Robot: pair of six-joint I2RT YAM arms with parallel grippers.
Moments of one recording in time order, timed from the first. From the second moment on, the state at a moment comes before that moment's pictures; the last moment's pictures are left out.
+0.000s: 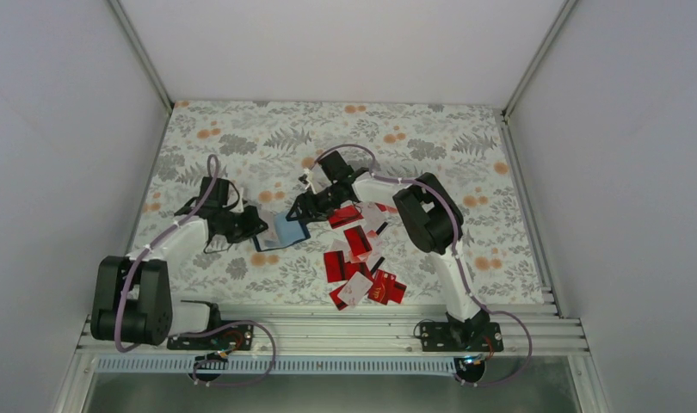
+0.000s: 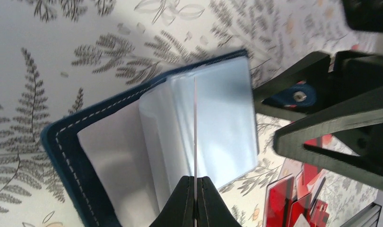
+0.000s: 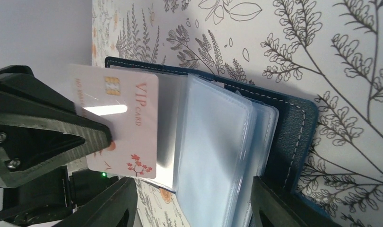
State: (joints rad) left arm -0.08 1.29 0.62 -0.40 0.51 -0.49; right arm 0.69 2.27 1.54 -0.30 -0.89 0.47
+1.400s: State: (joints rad) left arm -0.08 1.45 0.59 -0.32 0.67 -0.45; right arm 0.69 2.27 1.55 -0.35 -0.88 0.42
